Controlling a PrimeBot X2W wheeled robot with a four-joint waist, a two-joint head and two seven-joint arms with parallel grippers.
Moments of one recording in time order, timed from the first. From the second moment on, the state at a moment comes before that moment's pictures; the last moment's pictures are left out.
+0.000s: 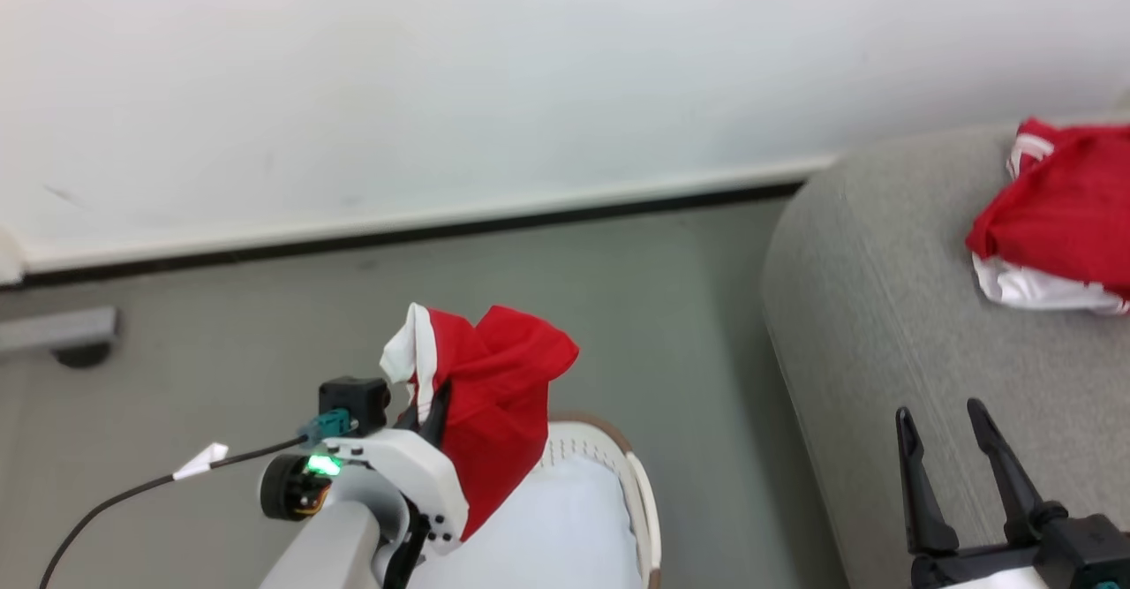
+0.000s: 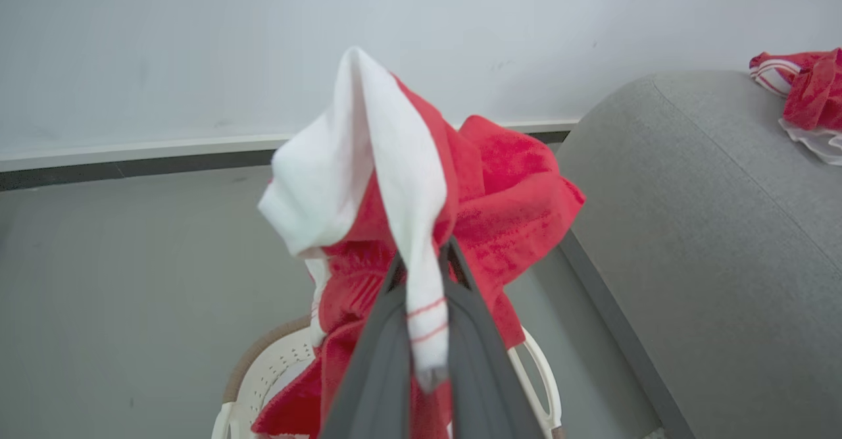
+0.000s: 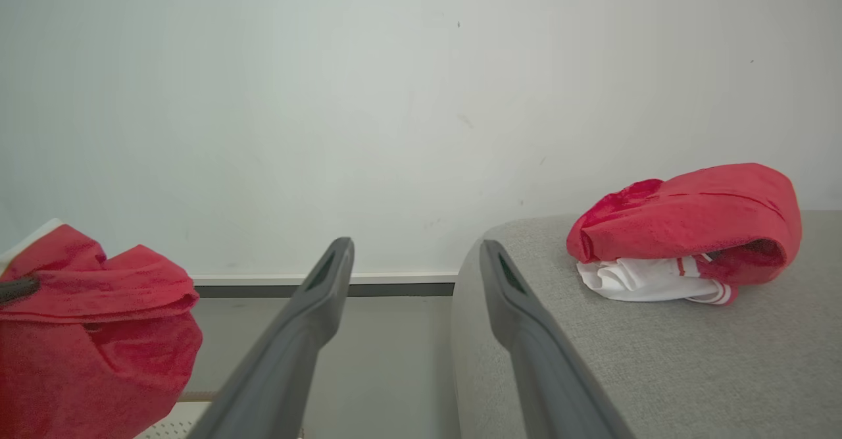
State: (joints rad) left arm -0.60 0.05 -0.34 1.02 -0.35 -0.12 -0.26; right arm -0.05 -0.05 0.03 0.13 0.17 0.13 -0.26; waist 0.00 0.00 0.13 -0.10
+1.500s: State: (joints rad) left arm -0.26 0.12 -0.43 0.06 -0.44 -0.04 0.06; right arm -0.33 -0.44 0.65 0.15 0.69 0.13 -0.17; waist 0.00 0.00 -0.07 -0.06
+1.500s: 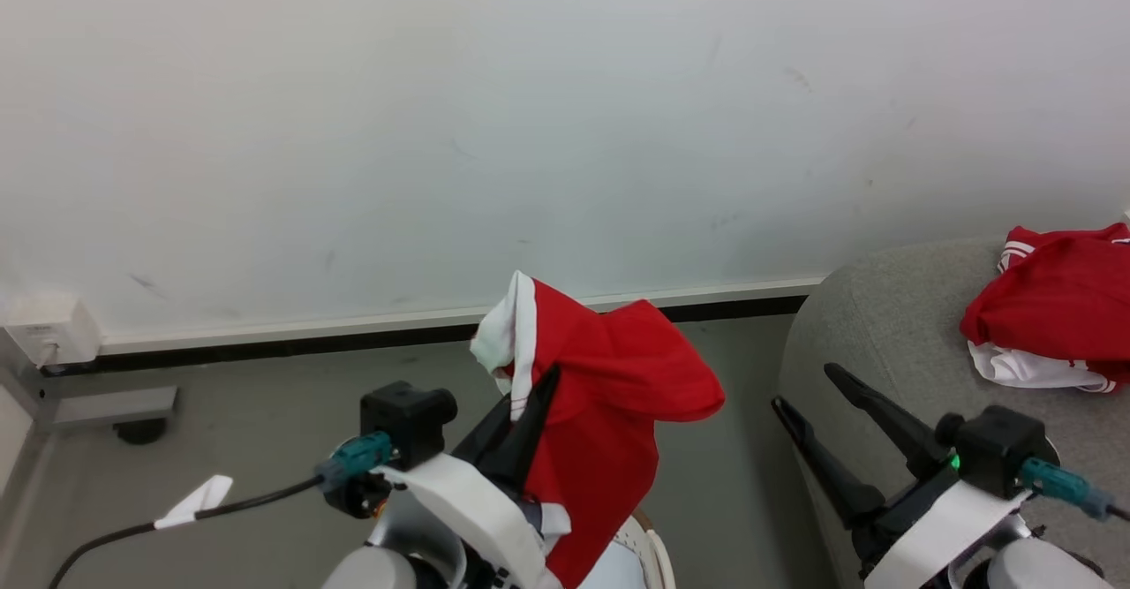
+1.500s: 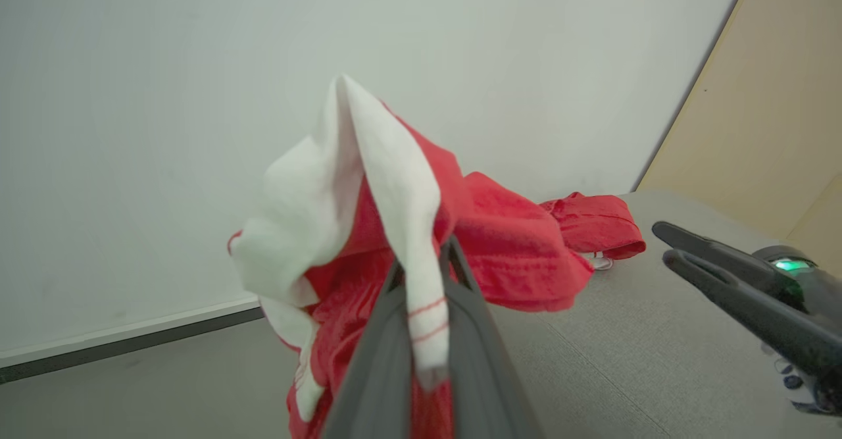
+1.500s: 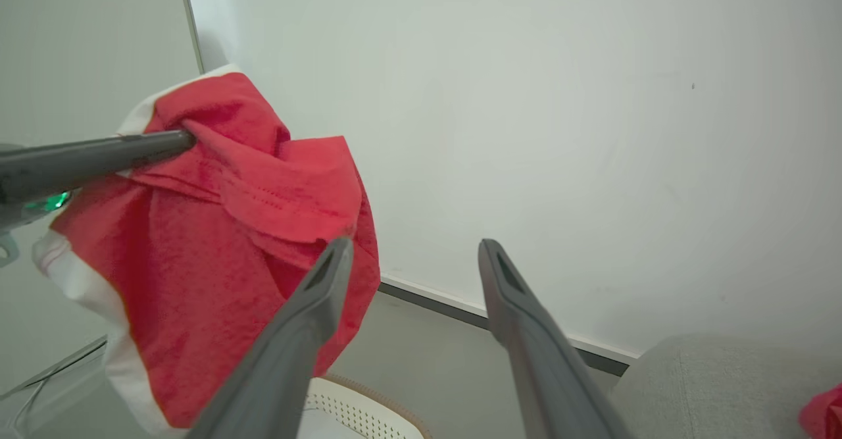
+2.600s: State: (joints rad) left arm -0.32 0.08 -0.59 0.07 -0.53 -0.11 0.09; right arm -0.68 -0.39 1.06 0.29 1.50 0.13 0.00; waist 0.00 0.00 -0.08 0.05
